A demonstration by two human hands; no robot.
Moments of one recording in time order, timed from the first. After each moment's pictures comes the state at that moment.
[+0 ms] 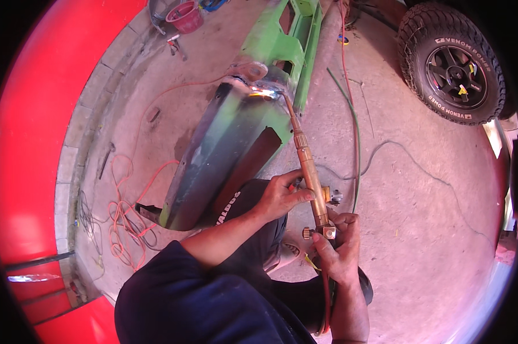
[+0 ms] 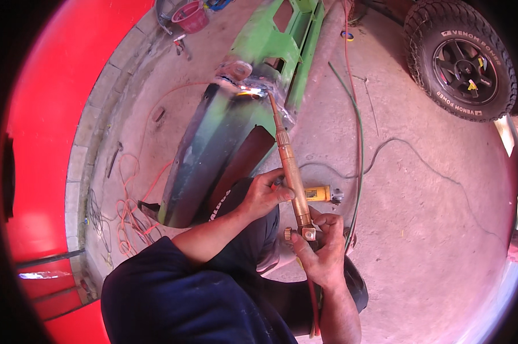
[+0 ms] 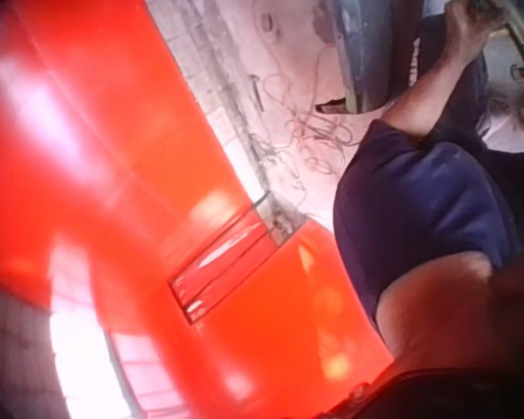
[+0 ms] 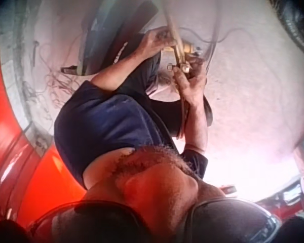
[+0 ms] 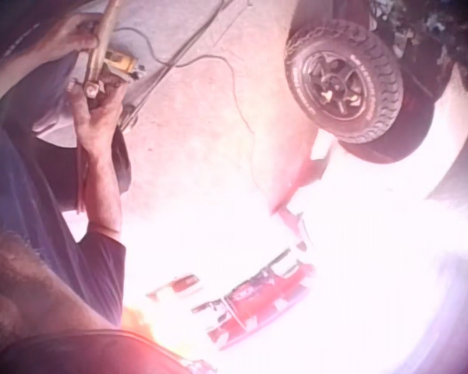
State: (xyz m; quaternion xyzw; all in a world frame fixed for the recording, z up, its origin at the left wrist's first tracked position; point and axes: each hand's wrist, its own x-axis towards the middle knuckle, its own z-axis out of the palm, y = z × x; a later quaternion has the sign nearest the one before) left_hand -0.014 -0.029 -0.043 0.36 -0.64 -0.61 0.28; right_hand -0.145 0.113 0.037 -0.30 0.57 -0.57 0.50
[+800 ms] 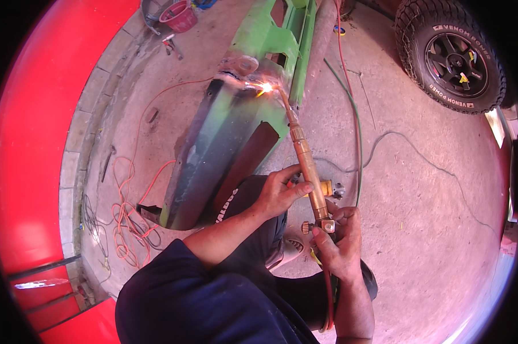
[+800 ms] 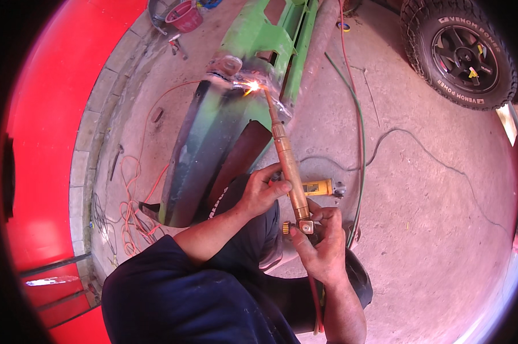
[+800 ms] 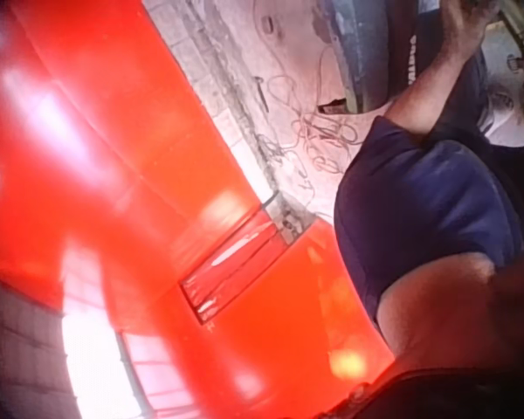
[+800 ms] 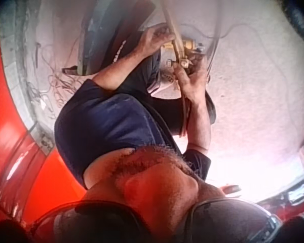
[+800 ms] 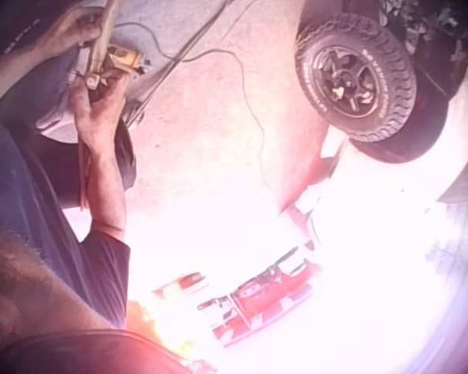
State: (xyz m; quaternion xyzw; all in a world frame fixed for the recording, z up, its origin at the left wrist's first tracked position) left_hand -0.017 -0.027 -0.040 0.35 -0.64 -0.62 0.30; right_hand -0.151 0.110 0.039 -0.29 0.58 -0.55 0.53
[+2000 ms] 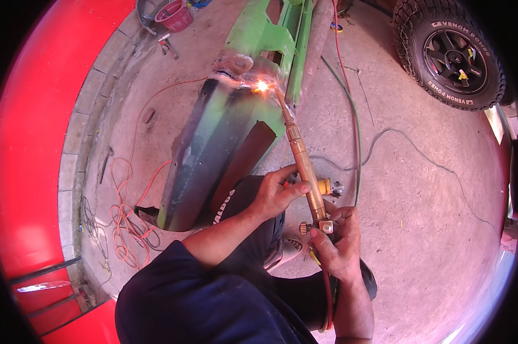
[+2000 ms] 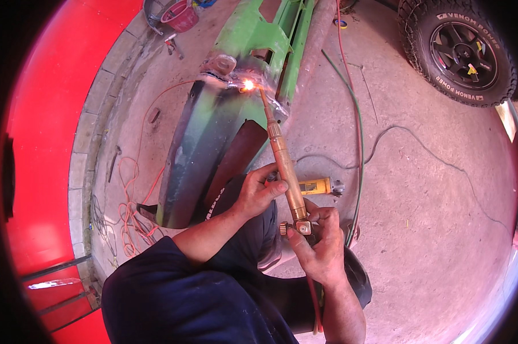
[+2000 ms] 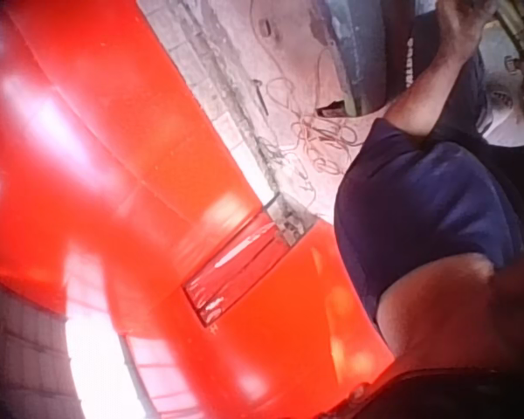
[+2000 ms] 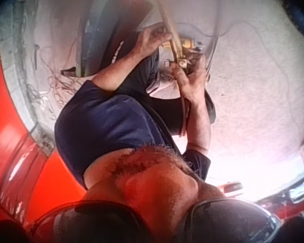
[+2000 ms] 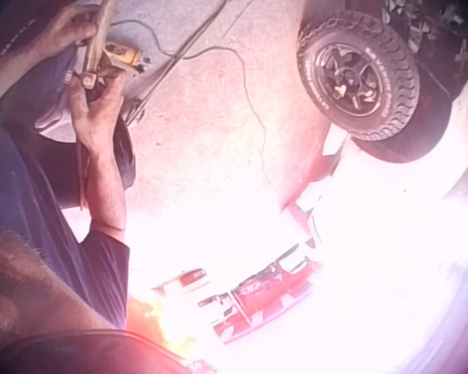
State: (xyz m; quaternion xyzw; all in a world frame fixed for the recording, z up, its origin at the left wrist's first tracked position) left_hand -0.018 -0.028 -0.043 0.35 -0.63 -0.63 0.29; right_hand -0.156 0.109 0.034 -0.33 0.56 -0.54 0.54
